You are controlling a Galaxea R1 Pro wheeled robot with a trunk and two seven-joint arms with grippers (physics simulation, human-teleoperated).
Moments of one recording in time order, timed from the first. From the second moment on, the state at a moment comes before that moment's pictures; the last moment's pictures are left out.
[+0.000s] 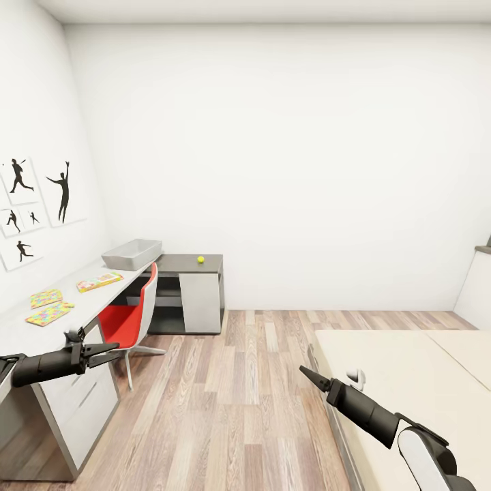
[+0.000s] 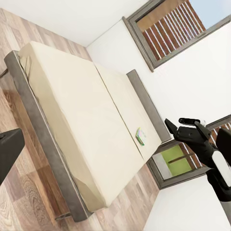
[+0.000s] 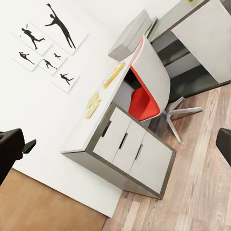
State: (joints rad) left arm -0.72 0.55 0.13 -0.54 0.15 0.77 -1.57; right arm -0.12 -0.16 -0.04 -1.45 -0.81 0.61 0.55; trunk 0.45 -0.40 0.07
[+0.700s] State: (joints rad) left arm -0.72 0.55 0.13 -0.54 0.15 0.77 -1.57; right arm -0.12 -0.16 -0.04 -1.45 -0.81 0.61 0.55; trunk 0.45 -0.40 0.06
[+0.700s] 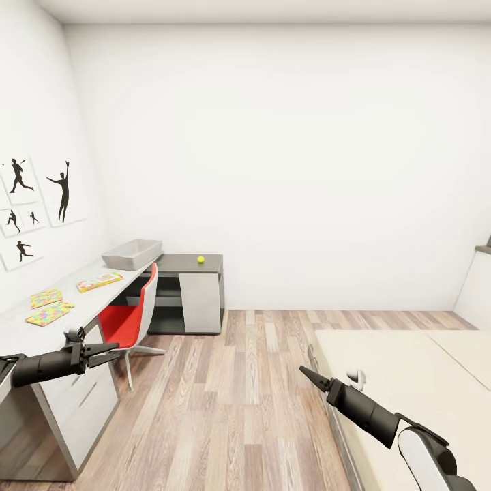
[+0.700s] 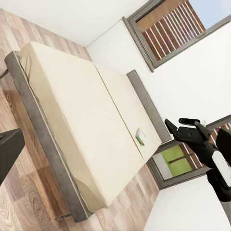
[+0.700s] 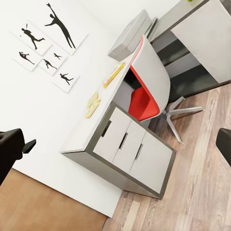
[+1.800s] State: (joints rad) left arm -0.72 0.55 0.13 -0.54 0.15 0.76 -1.57; right arm -0.12 -0.16 -0.04 -1.45 -0.81 0.62 0.55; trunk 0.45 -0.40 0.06
